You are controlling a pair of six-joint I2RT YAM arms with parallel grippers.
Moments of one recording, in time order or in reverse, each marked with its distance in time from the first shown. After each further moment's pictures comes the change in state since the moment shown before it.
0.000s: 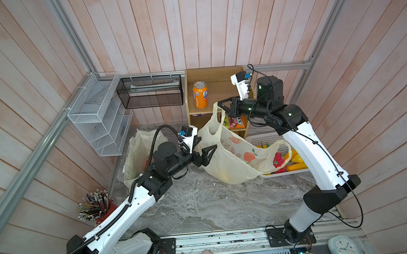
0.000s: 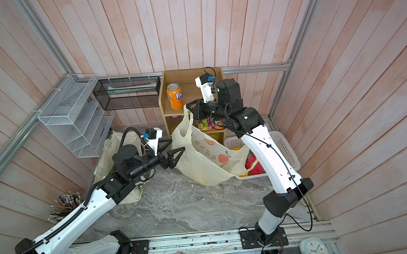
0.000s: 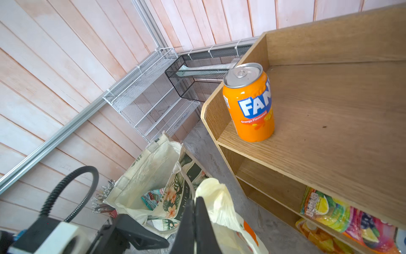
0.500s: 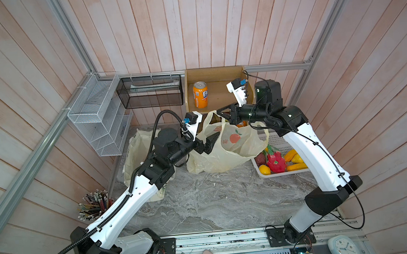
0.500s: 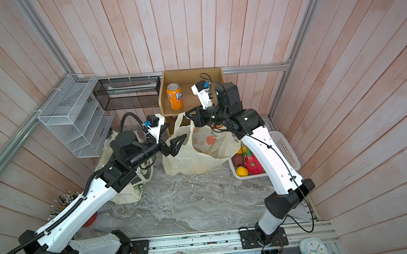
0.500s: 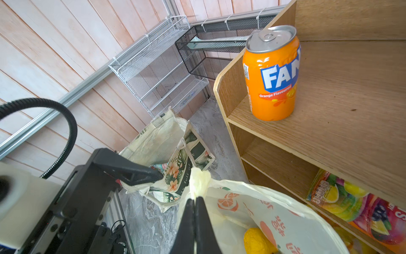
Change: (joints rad) left arm 0.000 0.154 0.263 -0.076 -0.041 0.237; right arm 0.001 -0.030 -0.064 -0.071 -0.085 -0.089
